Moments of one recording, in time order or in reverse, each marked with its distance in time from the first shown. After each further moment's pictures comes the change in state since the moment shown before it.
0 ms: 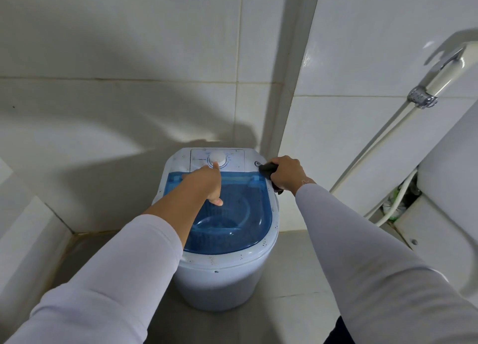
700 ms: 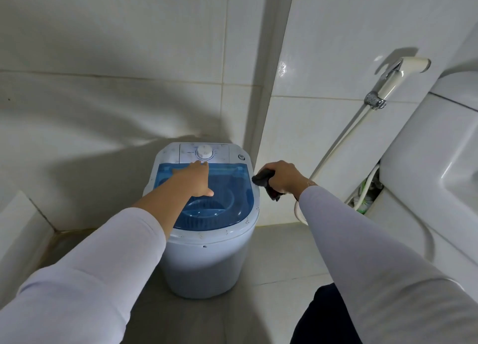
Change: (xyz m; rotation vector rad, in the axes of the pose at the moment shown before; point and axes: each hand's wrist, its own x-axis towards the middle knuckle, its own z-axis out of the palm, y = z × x) left_hand -0.045 0.003 0.020 -0.107 0.183 0.090; right_hand -0.070 0.014 -0.026 -0.037 -0.105 0.003
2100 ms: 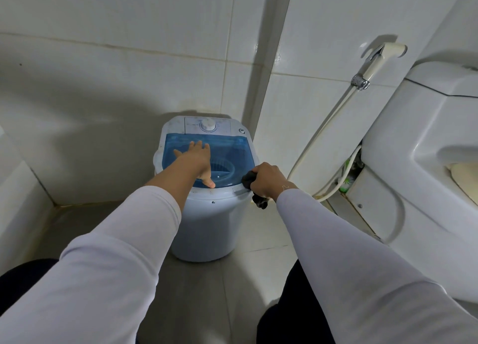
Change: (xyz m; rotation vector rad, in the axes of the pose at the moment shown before) left_hand -0.058 -0.006 0.024 0.037 -0.048 -0.003; right_hand -0.101 -0.035 0.071 -0.086 0.058 0.095
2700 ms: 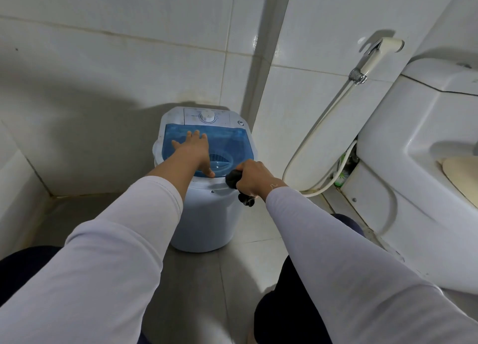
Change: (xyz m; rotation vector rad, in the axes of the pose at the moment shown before) left_hand -0.009 -0.003 0.008 -0.095 0.102 -0.005; right_hand -0.016 -0.020 0.019 -0.111 -0.068 -0.129
